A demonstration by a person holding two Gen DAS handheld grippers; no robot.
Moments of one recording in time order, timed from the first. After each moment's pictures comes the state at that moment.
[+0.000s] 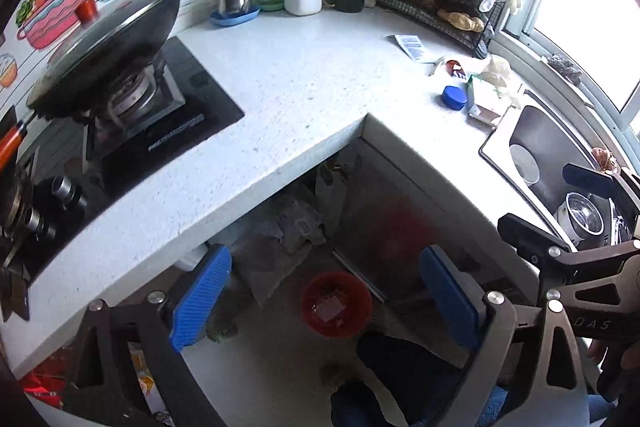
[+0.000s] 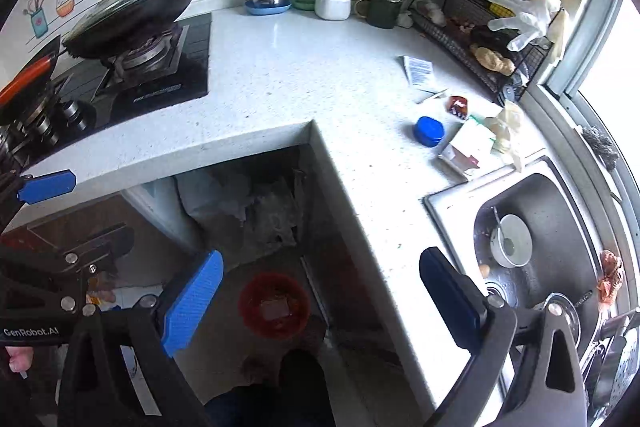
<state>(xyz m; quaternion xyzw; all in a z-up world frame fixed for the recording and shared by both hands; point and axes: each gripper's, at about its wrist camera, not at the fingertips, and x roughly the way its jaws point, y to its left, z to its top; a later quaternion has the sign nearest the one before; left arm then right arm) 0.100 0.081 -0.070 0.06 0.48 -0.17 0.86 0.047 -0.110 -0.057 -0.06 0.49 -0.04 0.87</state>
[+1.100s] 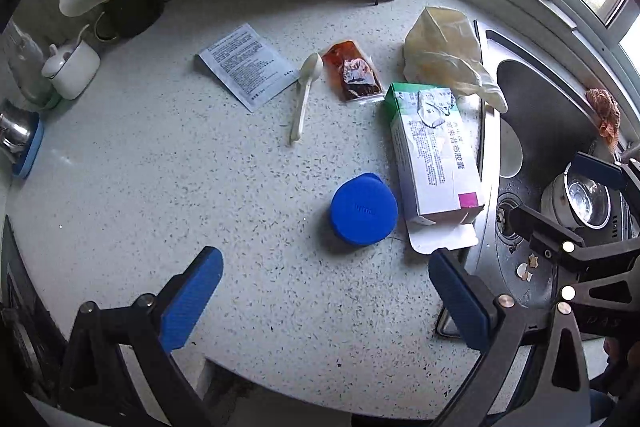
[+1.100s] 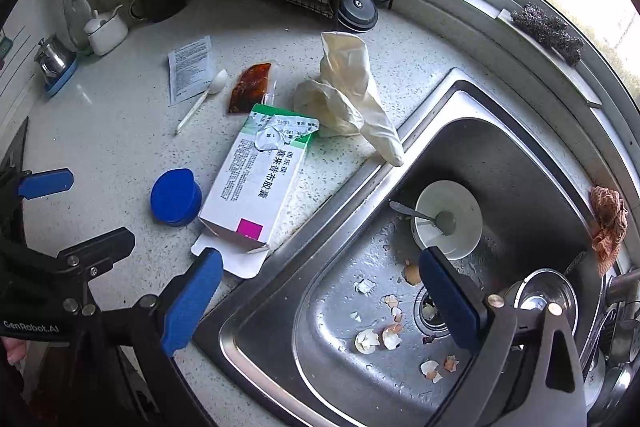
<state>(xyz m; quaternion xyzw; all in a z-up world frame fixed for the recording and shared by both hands) 0.314 -0.208 -0.139 0.22 0.55 -0.33 0.74 0.163 -0.338 -0.102 0.09 0.56 -0.21 0.80</state>
